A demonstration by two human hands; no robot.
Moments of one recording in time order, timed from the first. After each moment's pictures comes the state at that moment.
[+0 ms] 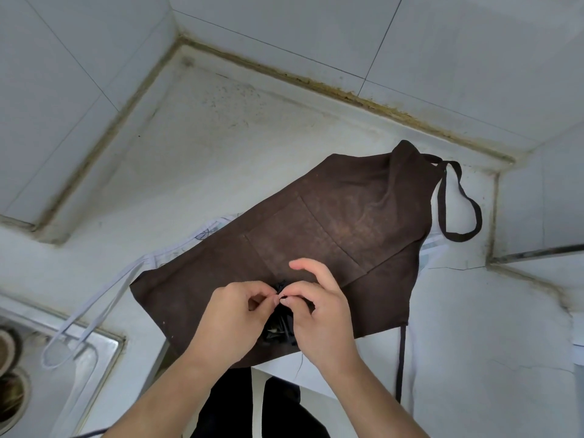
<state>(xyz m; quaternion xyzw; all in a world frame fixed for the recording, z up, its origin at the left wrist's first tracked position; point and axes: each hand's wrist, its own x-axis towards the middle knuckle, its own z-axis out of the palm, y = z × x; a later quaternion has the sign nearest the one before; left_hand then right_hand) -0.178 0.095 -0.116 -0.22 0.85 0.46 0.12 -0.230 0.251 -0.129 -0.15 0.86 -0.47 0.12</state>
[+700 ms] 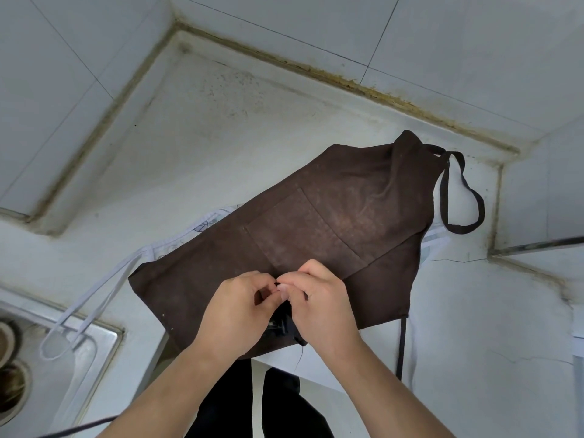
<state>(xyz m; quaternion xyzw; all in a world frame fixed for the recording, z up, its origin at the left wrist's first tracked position) -0.176 0.100 -0.131 -0.19 0.88 0.43 0.08 -0.237 0.250 -0.140 -0.23 0.89 -0.38 0.10</state>
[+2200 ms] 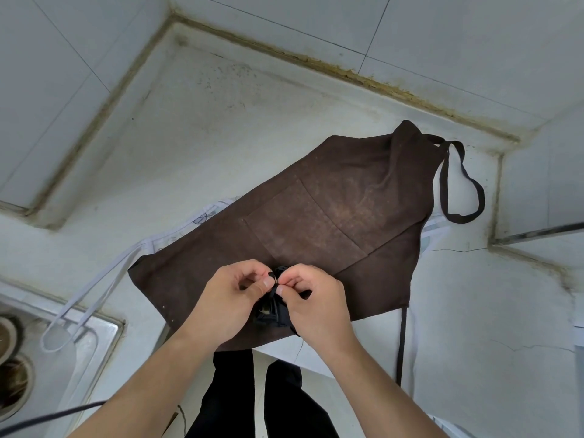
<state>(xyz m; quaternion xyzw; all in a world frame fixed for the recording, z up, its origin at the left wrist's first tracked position) -0.171 0.086 -0.129 -0.24 0.77 0.57 0.14 -0.220 0.250 -0.135 -0.07 0.86 -0.45 0.23</state>
